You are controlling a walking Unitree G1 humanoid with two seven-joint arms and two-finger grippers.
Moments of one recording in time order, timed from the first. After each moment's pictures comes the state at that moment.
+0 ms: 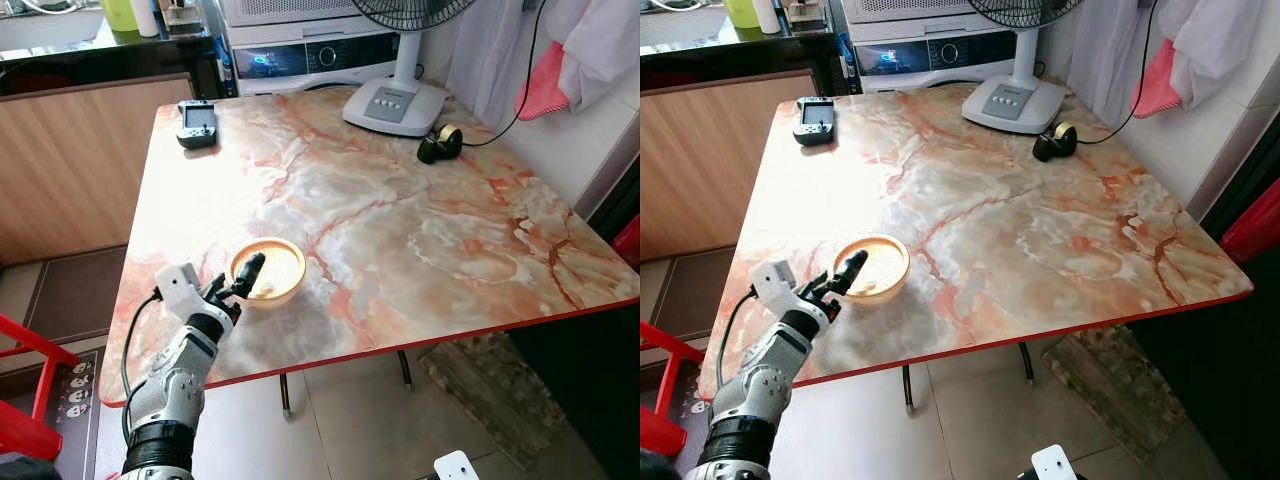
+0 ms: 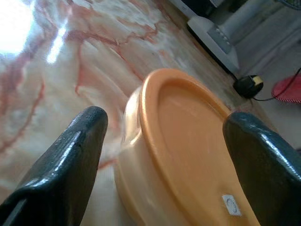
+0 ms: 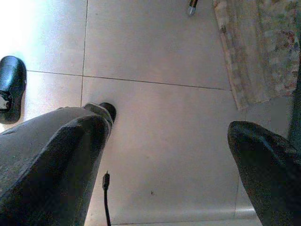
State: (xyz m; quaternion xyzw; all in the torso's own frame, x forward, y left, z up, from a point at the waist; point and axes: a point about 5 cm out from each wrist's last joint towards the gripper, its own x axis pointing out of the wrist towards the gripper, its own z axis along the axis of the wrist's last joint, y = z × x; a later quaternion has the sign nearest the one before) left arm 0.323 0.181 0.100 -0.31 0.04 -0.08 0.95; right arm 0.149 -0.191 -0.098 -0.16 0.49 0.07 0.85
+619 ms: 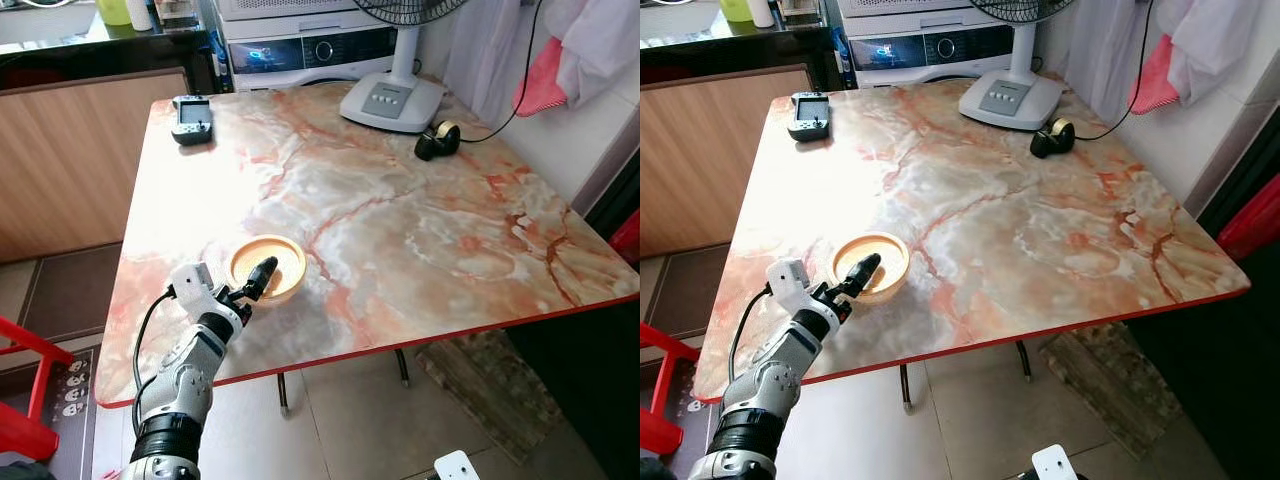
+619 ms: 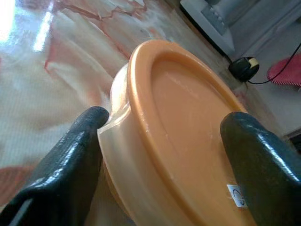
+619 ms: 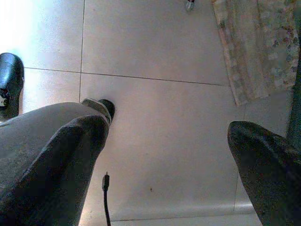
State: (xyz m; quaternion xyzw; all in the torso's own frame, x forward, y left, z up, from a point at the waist) left arm 0.330 0.171 0.097 -0.30 0.05 -0.10 0.95; right arm 0.149 -0.192 -0.097 -0.16 0.49 0.07 0.85
